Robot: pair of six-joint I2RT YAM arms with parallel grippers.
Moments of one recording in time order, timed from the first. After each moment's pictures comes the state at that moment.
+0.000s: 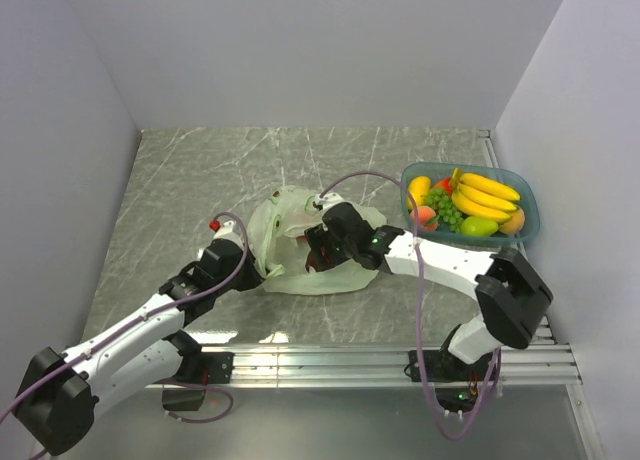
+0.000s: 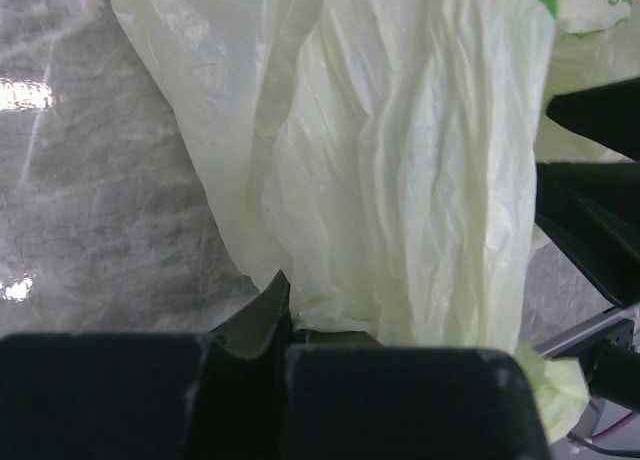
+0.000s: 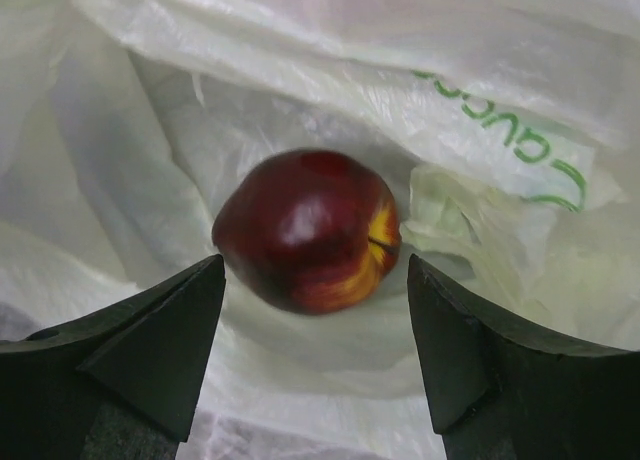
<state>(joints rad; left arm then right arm) -0.62 0.85 0.40 -0.18 -0.04 -0.81 0.87 1.50 0.95 -0.26 0.13 0.30</state>
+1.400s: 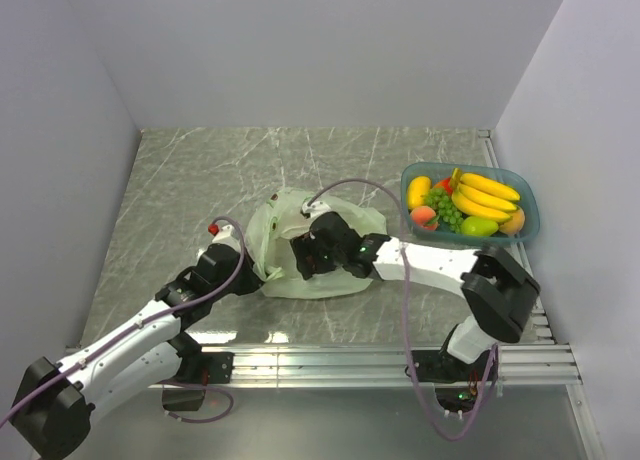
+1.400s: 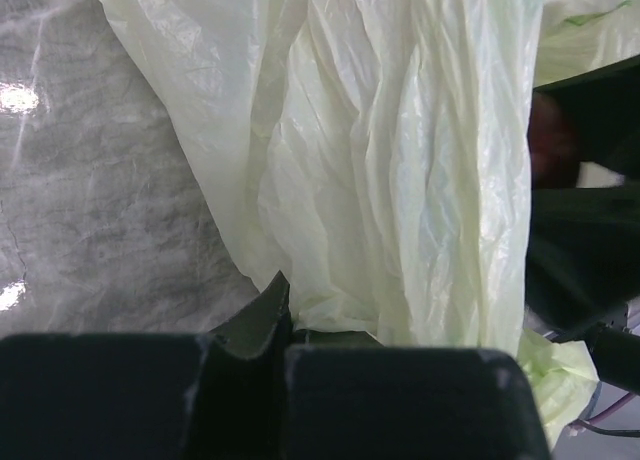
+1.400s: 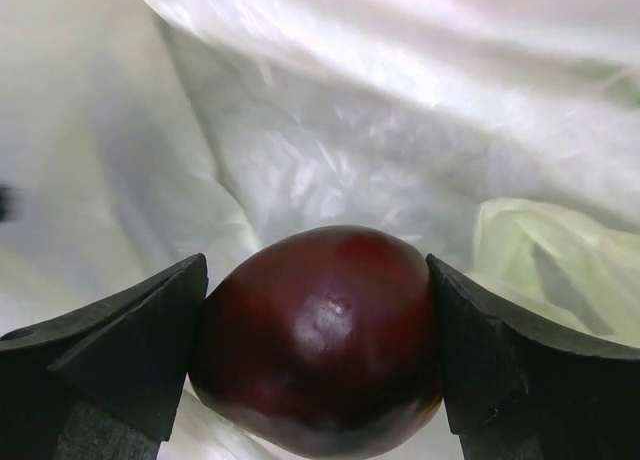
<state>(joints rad) -0.62 0.79 0.36 -0.20 -0.02 -0.81 0.94 1.61 0.95 -0.16 0.12 0.36</state>
